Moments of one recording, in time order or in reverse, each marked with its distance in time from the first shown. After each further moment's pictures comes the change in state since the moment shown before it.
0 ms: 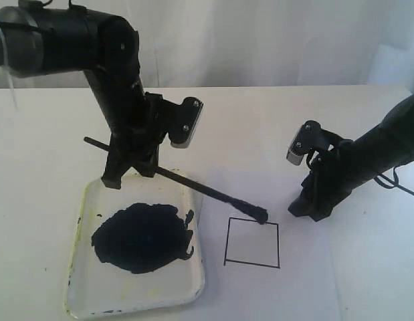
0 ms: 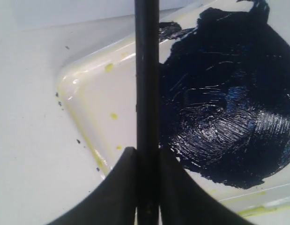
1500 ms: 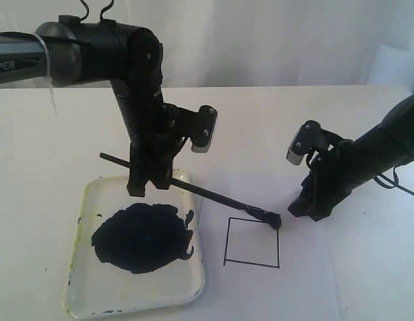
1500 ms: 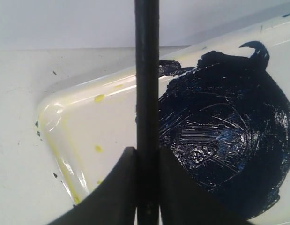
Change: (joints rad) left arm -0.024 0.114 -0.111 -0.052 0.077 -0.105; right arm 0.000 0.000 0.000 0.000 -0.004 0.000
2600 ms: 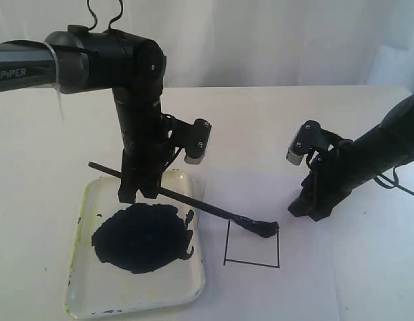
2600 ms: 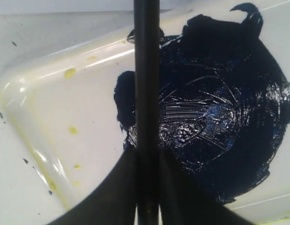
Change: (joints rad) left arm 0.000 0.031 0.000 0.077 0.063 -0.023; right arm 0.000 0.000 0.000 0.000 -0.004 0.000
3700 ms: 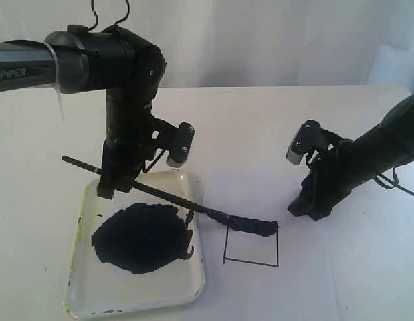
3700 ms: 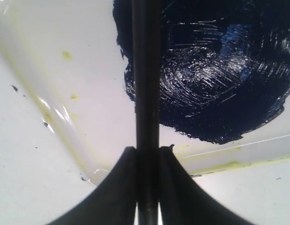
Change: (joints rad) left arm 0.000 0.000 0.000 0.194 0.075 -0.075; right arm 0.000 0.000 0.000 0.000 -0.010 0.013
